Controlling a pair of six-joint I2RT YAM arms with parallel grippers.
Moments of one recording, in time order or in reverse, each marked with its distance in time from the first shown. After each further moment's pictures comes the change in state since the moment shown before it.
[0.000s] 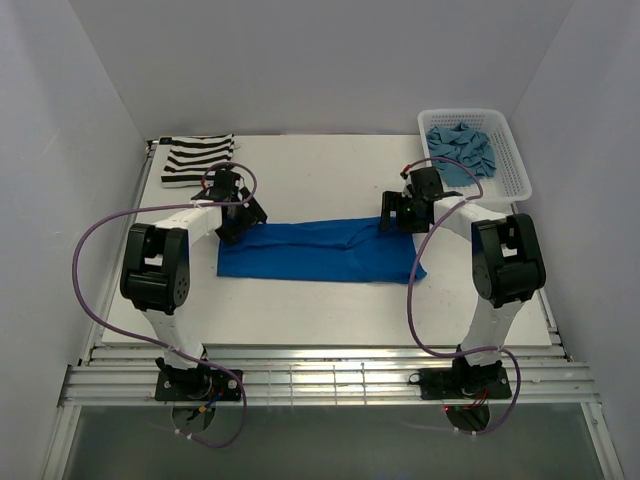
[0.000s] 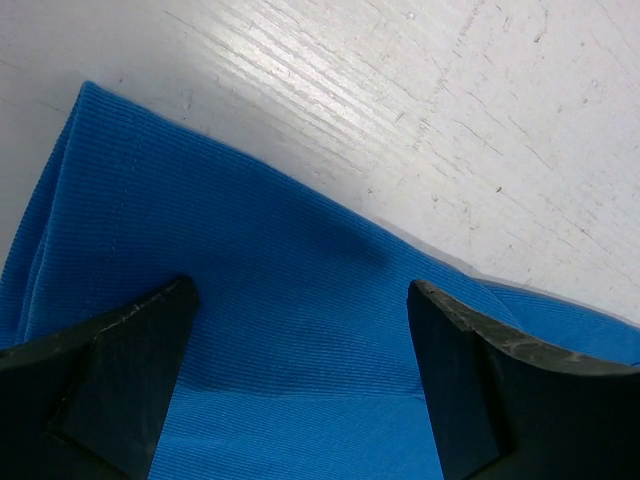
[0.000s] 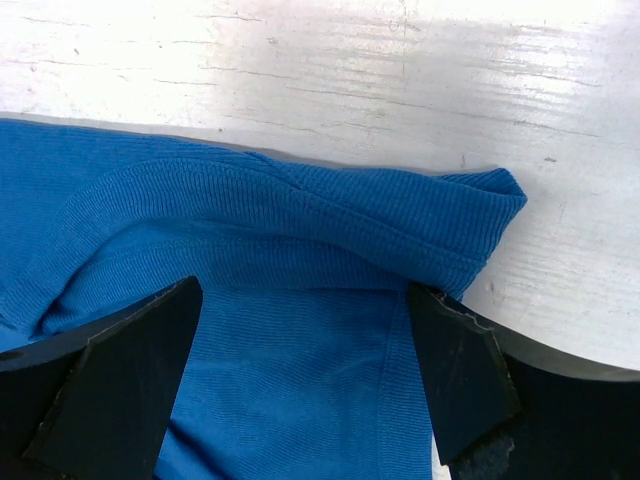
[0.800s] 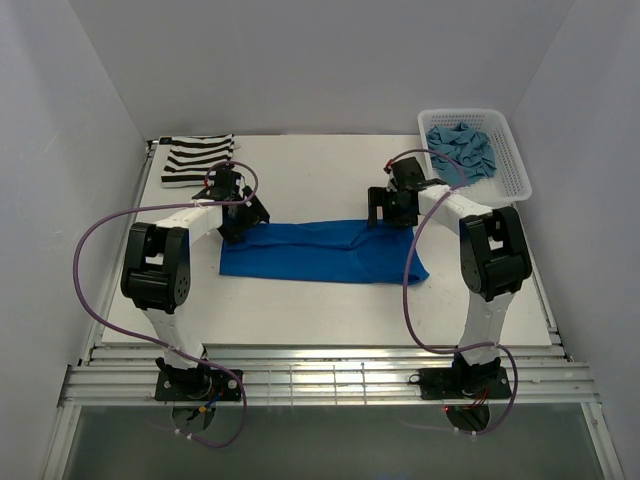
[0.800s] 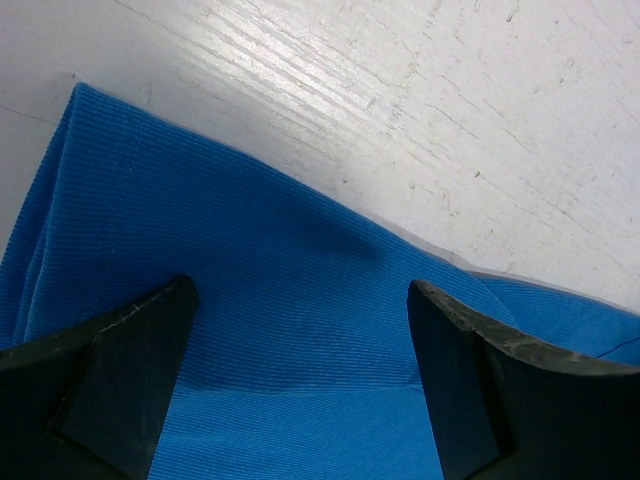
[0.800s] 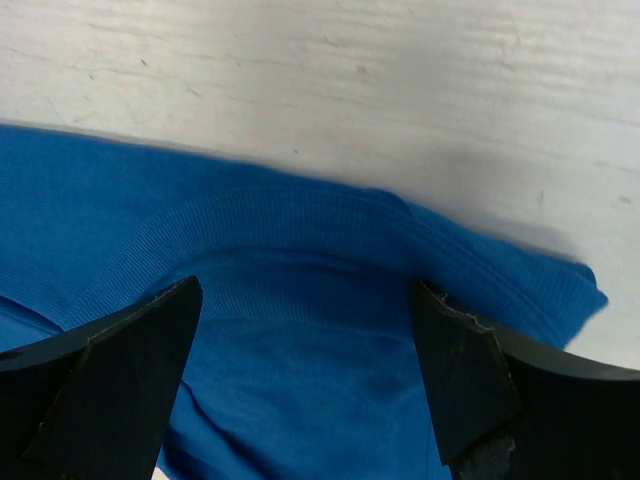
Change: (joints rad) left arm -0.001 0.004 0.004 0.012 0.046 0.010; right arm 0.078 0.082 0.178 -0.137 0.028 -0.002
